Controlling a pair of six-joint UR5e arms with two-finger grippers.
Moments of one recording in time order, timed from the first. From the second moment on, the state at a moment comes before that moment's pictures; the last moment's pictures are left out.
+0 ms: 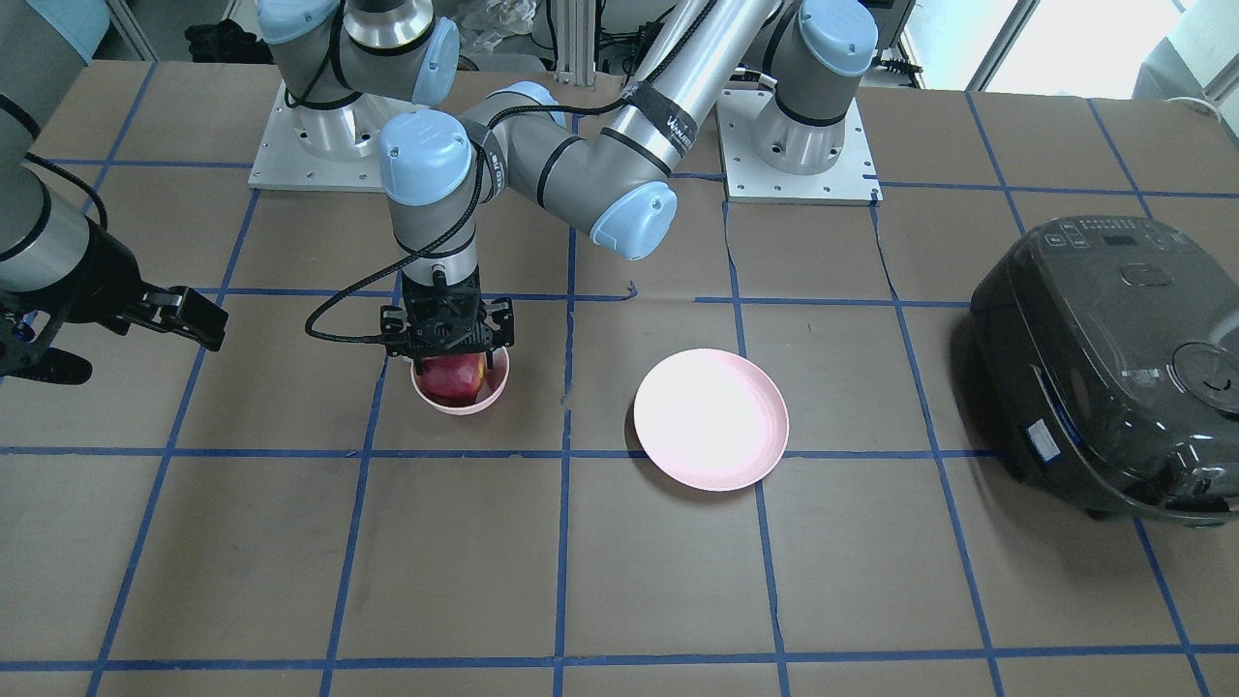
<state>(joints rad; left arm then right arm) -2.23 -2.10 -1.61 -0.85 1.62 -0.82 1.33 -1.41 1.61 -1.61 -1.60 -0.07</state>
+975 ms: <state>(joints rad) -2.04 -1.78 -1.59 -1.27 1.62 -0.49 1.36 -1.44 1.57 -1.61 -1.59 -0.07</state>
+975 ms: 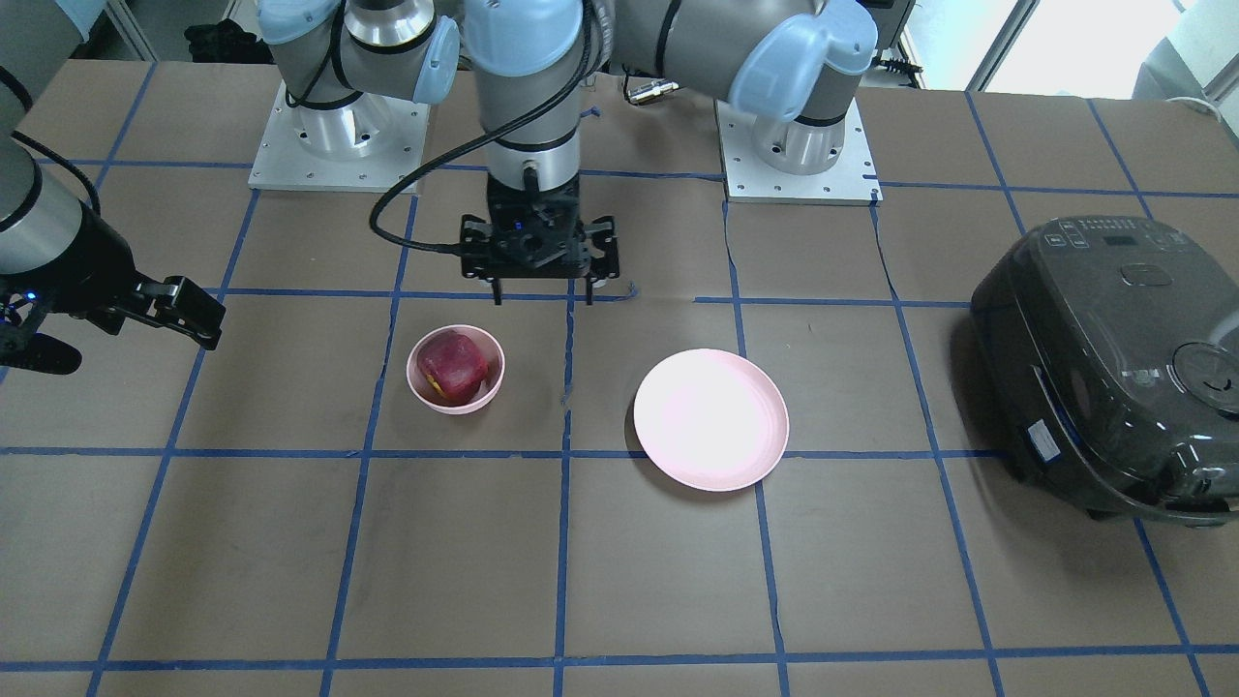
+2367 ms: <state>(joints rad) -1.63 -1.59 -1.54 -1.39 1.61 -0.01 1.56 -1.55 1.54 -1.60 -1.57 -0.05</state>
